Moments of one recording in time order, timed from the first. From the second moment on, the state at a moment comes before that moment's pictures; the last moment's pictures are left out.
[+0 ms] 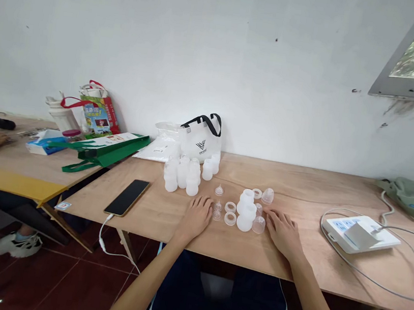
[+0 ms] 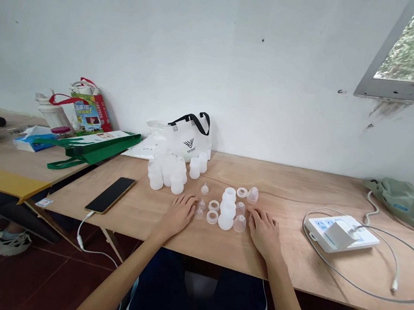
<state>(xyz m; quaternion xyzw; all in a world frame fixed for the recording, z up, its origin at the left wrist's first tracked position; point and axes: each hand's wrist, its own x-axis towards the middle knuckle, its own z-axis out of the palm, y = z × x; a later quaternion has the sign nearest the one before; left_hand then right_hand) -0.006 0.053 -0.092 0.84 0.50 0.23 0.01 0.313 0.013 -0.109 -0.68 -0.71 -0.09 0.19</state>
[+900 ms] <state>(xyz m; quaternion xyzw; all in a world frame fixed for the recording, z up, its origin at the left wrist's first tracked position) -0.007 0.053 -0.096 0.84 0.49 0.23 -0.01 0.314 0.013 -0.111 -0.68 -0.71 -0.09 0.19</state>
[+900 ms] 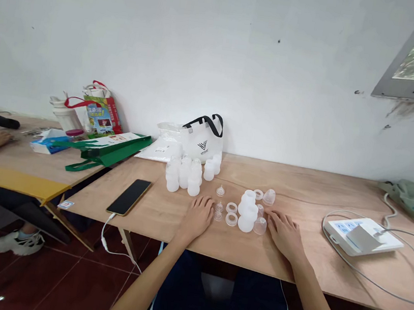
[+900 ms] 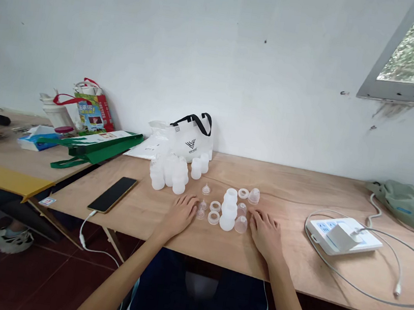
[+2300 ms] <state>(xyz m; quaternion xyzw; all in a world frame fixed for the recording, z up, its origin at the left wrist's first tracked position) -0.009 0.052 -0.078 0.80 0.49 0.30 0.13 0.313 0.012 -0.108 -0.68 -0.71 -0.08 0.19</state>
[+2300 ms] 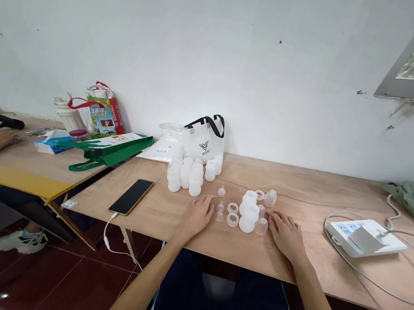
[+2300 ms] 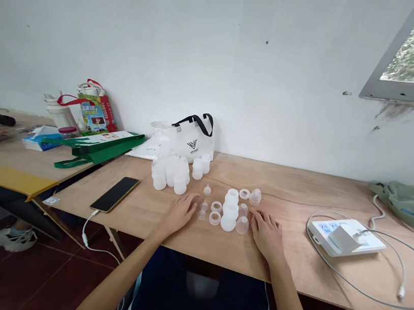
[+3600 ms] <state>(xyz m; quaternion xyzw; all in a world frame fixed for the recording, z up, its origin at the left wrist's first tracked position) -0.023 0.028 -0.020 0.82 0.39 0.32 0.29 0.193 -0.041 -0.044 -0.57 -0.79 -0.10 0.22</state>
